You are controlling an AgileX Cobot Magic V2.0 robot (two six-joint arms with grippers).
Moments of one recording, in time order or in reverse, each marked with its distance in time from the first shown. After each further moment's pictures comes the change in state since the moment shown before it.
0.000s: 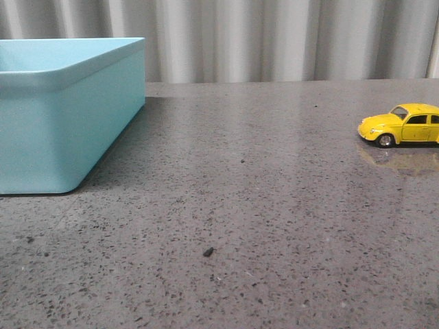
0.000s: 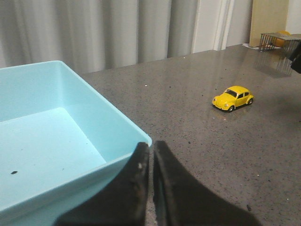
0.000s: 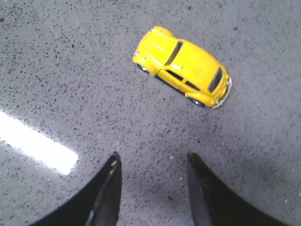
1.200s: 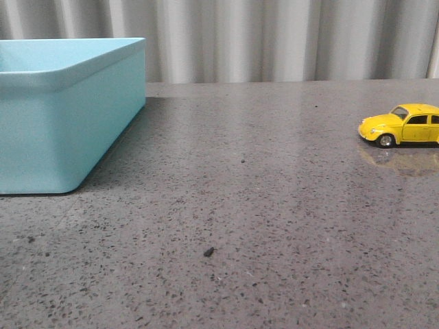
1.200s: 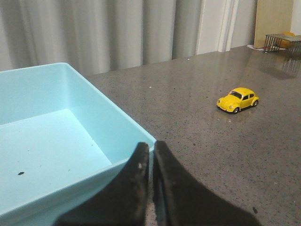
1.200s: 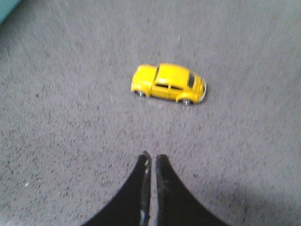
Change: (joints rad) left arm 0.000 0.000 0.000 0.006 -0.018 0.000; right arm 0.000 -0.474 0.232 -0.003 -0.083 0.379
